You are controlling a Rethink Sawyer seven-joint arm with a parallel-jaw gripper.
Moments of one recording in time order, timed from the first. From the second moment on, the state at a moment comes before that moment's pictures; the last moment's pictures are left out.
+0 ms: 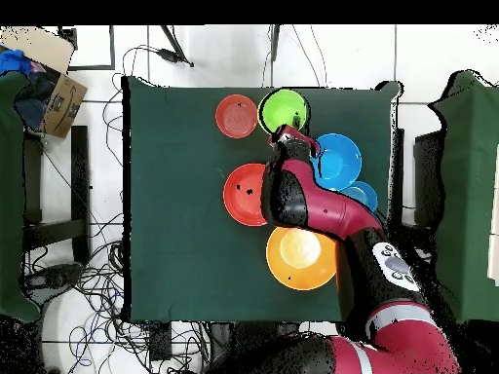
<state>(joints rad) -0.48 -0.53 0.16 1.67 -0.12 -0.40 2.07</state>
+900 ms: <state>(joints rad) -0.46 -0.51 0.15 1.67 -0.12 -0.45 2.07</state>
